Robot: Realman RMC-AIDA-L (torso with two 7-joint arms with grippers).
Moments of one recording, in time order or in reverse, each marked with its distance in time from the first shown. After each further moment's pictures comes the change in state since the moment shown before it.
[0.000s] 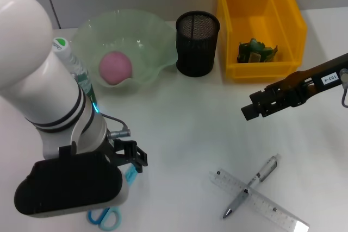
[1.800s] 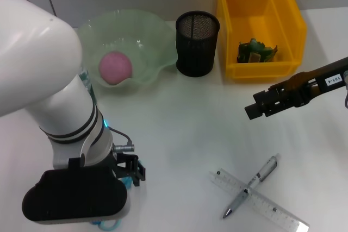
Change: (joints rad) left arm -0.039 -0.001 0.082 -0.112 -0.006 -0.053 0.023; right arm -0.013 -0.006 0.020 0.017 -0.001 0.011 -0.020
